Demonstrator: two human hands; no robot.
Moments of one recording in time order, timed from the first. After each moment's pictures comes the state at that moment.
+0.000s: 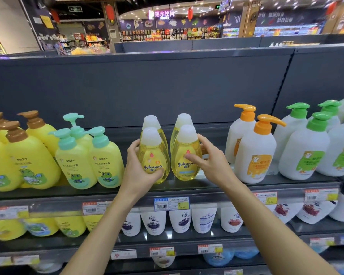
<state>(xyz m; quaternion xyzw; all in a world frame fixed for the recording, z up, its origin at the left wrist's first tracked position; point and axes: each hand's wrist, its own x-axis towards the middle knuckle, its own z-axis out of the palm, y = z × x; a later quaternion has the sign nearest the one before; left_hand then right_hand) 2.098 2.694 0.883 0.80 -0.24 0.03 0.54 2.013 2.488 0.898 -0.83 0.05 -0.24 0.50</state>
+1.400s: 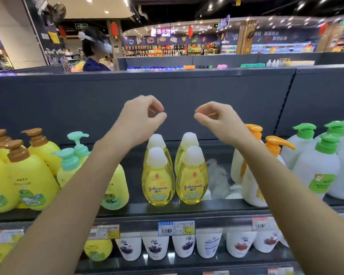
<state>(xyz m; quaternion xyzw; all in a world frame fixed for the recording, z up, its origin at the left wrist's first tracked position) 2.127 2.674 1.064 0.85 -0.35 0.16 0.36 2.055 2.463 1.033 -0.88 0.07 -0.29 0.38</state>
